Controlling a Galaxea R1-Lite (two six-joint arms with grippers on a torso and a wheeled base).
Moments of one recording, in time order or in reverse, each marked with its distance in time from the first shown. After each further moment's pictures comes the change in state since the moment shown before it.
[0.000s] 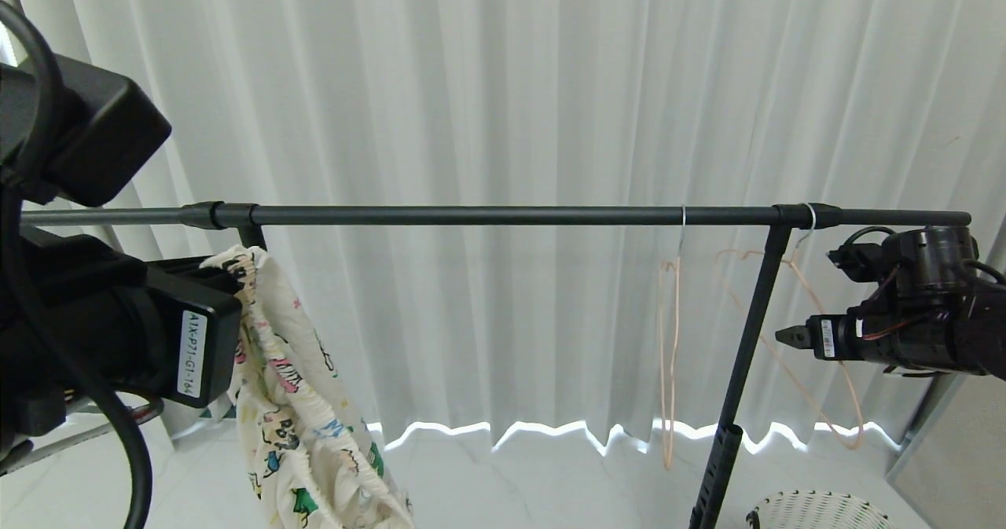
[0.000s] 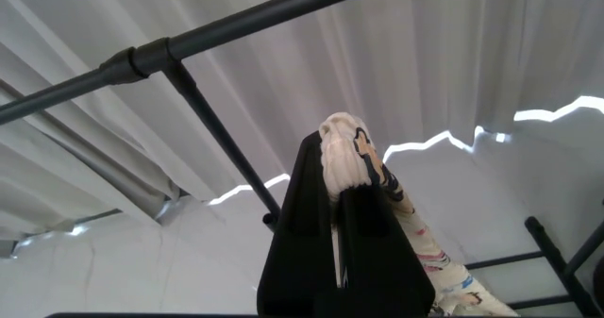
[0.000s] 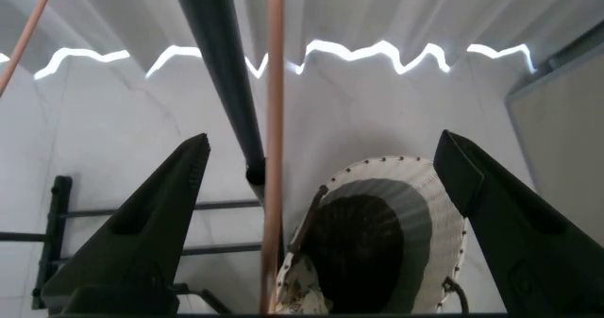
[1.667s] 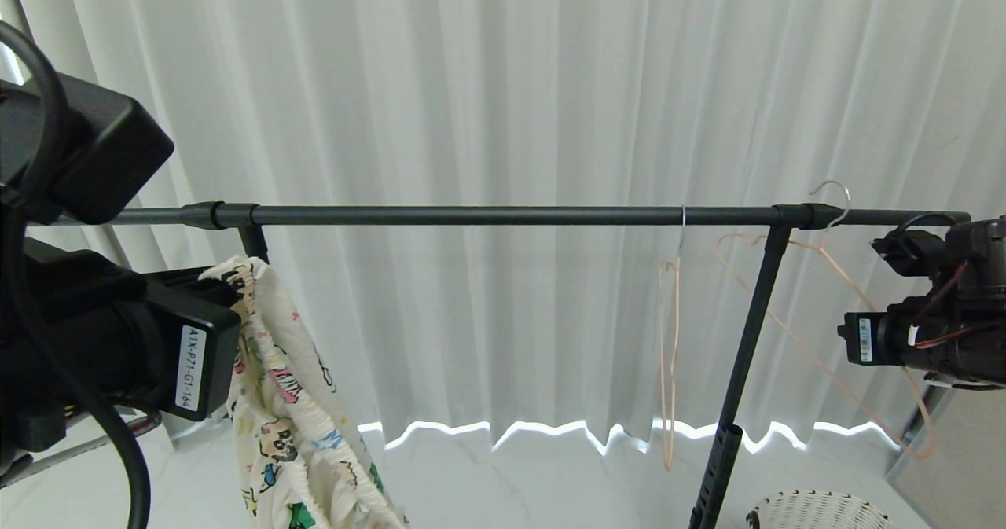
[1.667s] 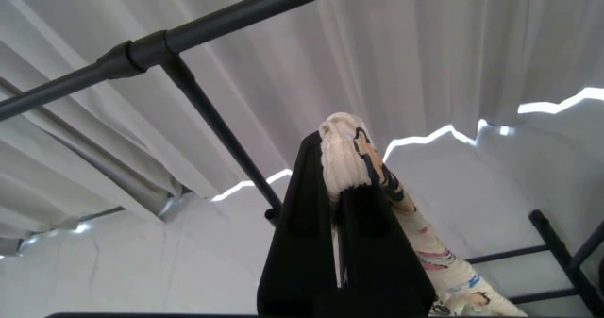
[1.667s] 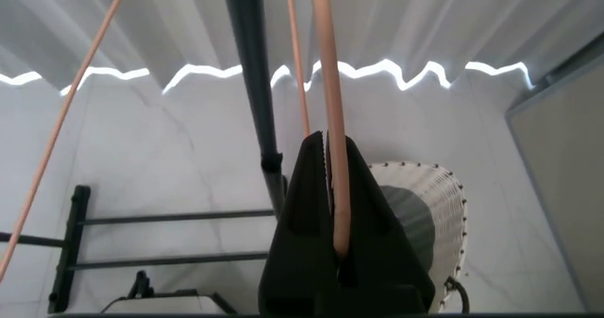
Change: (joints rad) left arm 0.000 -0.009 0.023 -0.001 0.000 0.000; right arm 0.028 -0.217 0.100 0.041 -0.003 0.014
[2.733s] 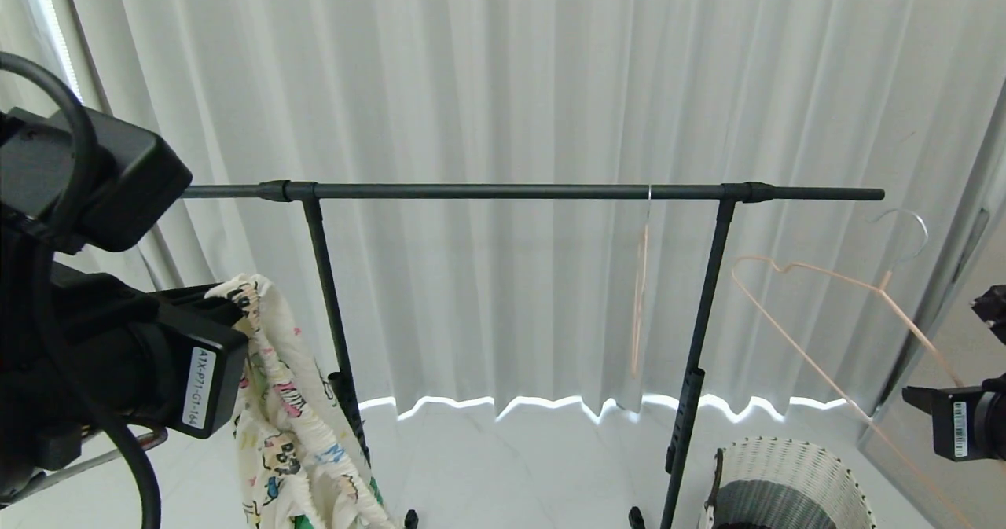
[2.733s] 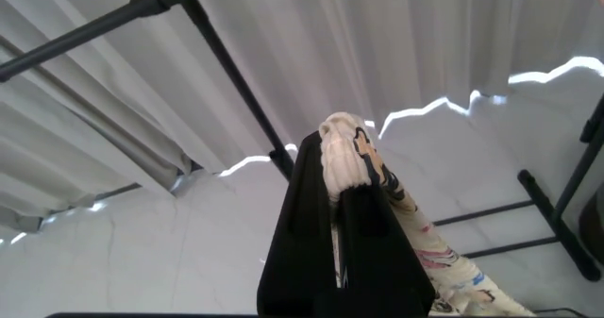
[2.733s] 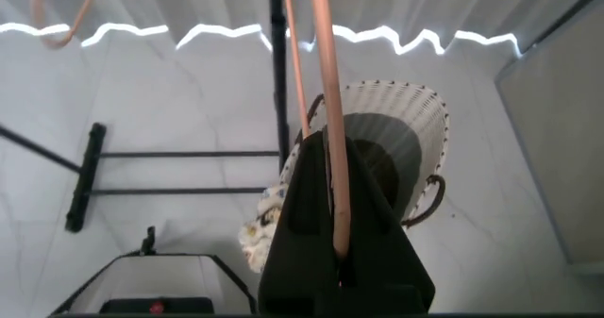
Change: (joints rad) left arm 0.001 -0.001 0.037 0.000 0.000 0.000; right arm 0.051 -0.371 0.254 0.095 -0.003 -0.005
